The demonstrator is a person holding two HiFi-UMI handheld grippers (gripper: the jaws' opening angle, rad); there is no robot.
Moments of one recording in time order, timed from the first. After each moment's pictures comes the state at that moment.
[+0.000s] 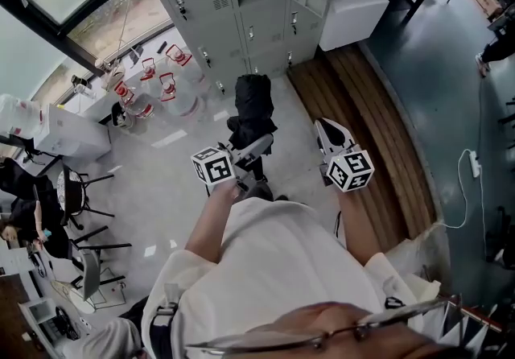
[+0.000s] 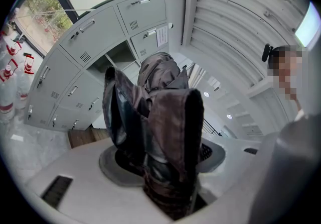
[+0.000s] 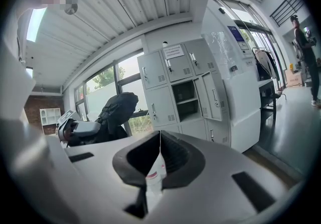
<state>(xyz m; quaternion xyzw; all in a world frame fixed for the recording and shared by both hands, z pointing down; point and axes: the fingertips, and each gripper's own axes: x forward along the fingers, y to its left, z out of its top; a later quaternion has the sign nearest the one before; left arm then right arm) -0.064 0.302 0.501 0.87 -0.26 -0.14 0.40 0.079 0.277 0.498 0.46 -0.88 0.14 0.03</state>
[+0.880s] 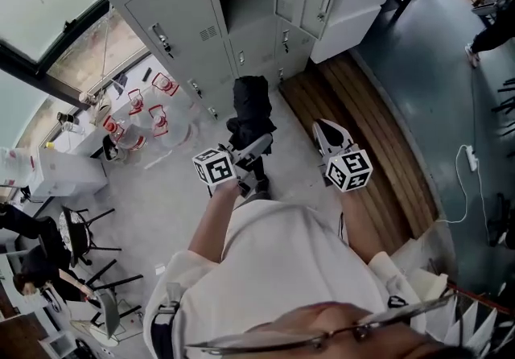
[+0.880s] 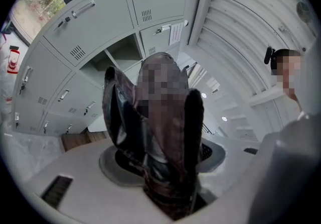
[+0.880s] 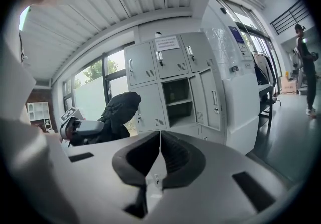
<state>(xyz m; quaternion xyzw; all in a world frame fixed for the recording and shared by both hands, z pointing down) -0.087 0.129 0.514 0.87 -0.22 -0.13 0.42 0.054 0.123 0.502 0.50 -0.85 0.14 0.05</state>
